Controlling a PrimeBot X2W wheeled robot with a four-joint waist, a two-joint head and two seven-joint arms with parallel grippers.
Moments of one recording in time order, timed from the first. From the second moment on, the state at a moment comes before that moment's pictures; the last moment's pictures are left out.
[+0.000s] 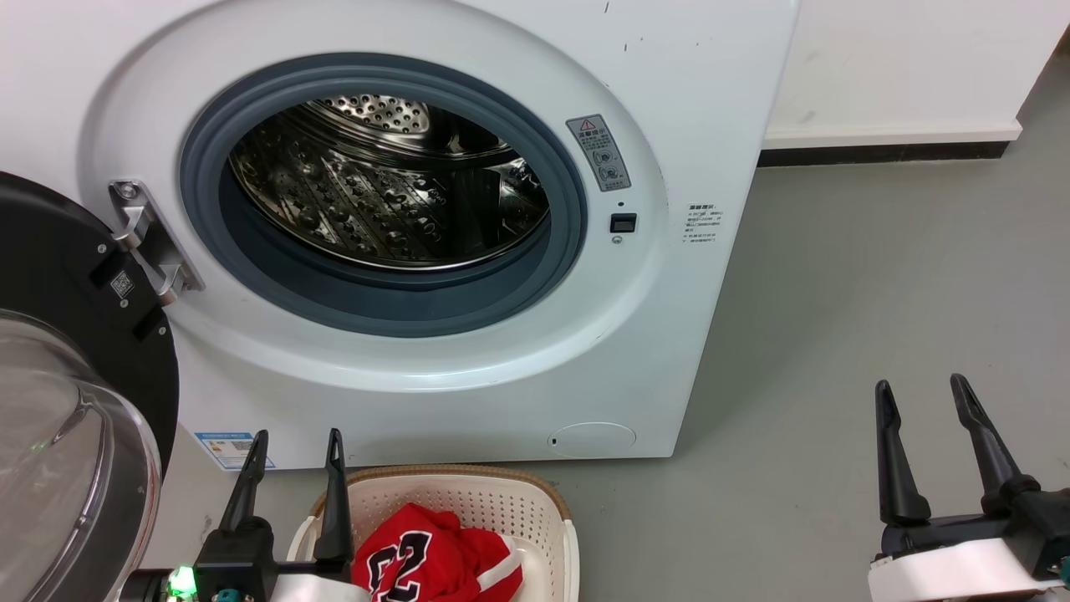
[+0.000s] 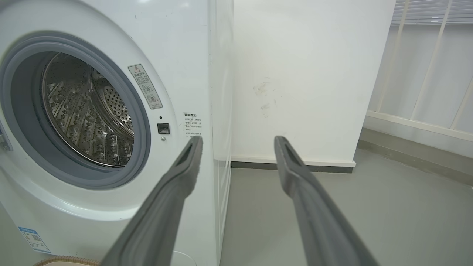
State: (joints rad) left arm 0.10 0.05 0.00 0.02 -0.01 0.02 -0.26; right arm 0.07 -0.05 -0.08 -0.05 0.03 0.13 -0.26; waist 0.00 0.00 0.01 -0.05
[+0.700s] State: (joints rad) left arm 0.10 0.05 0.01 0.09 -0.18 0.00 -0.21; right arm 0.08 -0.05 -0.07 0.02 0.20 0.13 -0.23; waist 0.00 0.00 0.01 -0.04
